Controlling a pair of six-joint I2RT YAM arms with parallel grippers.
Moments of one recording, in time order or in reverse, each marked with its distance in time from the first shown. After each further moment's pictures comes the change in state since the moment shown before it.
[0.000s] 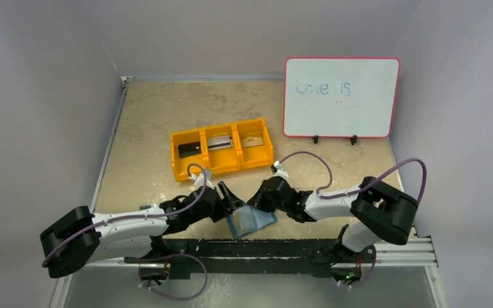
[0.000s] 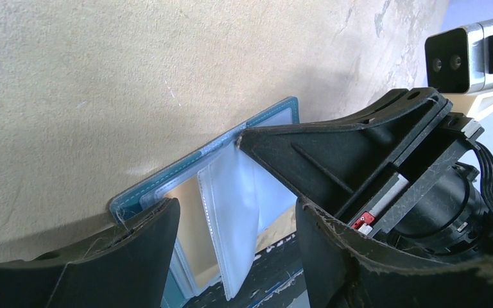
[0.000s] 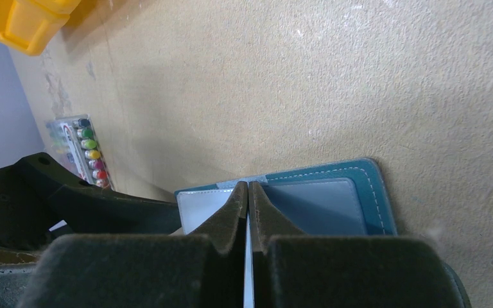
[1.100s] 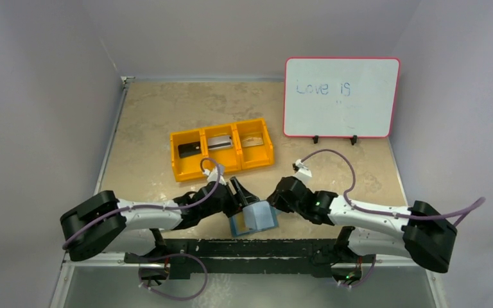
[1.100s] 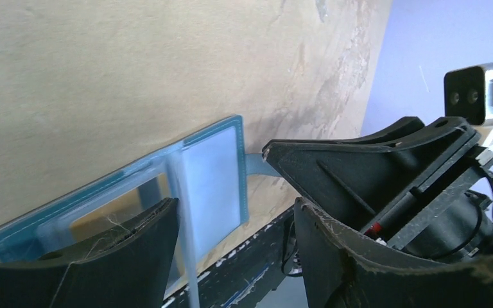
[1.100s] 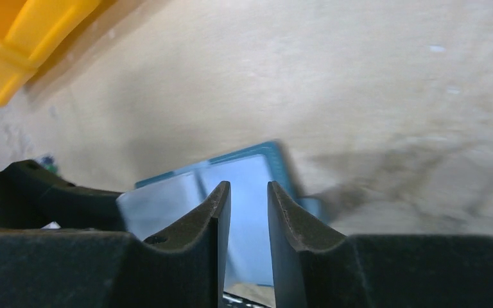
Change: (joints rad) left arm -0.014 0.202 0.047 0.267 0.060 -0.010; right arm -0.006 -0.343 0.014 -0.467 0.187 0.002
